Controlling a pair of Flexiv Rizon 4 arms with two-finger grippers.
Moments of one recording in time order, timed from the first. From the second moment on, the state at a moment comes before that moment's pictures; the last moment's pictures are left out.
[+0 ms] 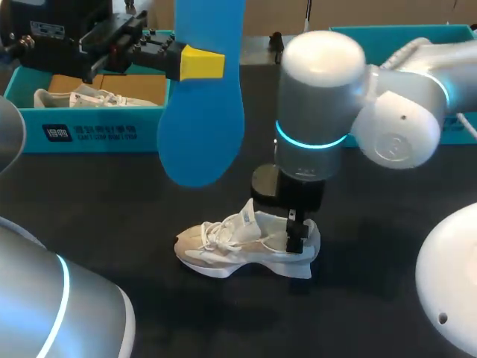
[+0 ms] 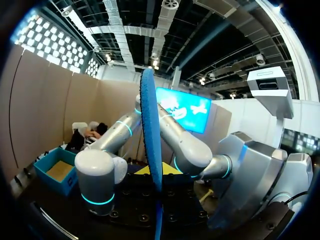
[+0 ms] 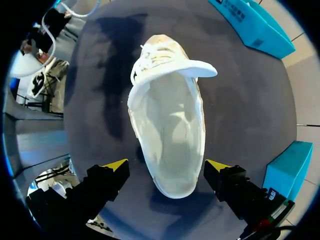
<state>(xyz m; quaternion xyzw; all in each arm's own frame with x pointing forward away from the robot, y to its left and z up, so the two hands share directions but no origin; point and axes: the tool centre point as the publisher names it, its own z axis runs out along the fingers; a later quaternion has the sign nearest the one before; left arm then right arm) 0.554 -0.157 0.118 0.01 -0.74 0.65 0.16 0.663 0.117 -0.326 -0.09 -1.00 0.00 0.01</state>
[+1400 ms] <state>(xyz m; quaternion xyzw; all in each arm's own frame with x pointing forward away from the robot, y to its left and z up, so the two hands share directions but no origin) 0.554 -0.157 0.118 0.01 -0.74 0.65 0.16 0.724 0.136 -0.374 -0.06 -1.00 0.01 0.01</state>
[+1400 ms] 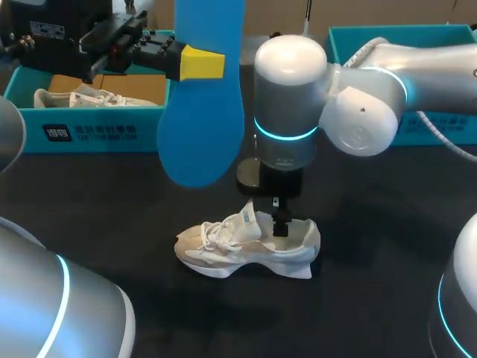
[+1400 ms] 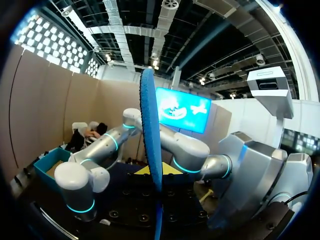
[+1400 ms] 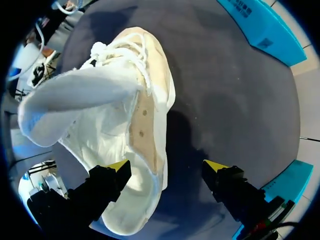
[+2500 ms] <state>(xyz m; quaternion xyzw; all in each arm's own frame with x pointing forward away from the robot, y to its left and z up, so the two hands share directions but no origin) 0.554 -0.157 0.118 0.01 -0.74 0.65 0.16 0.709 0.155 -0.369 -0.08 -1.00 0.02 0.05</state>
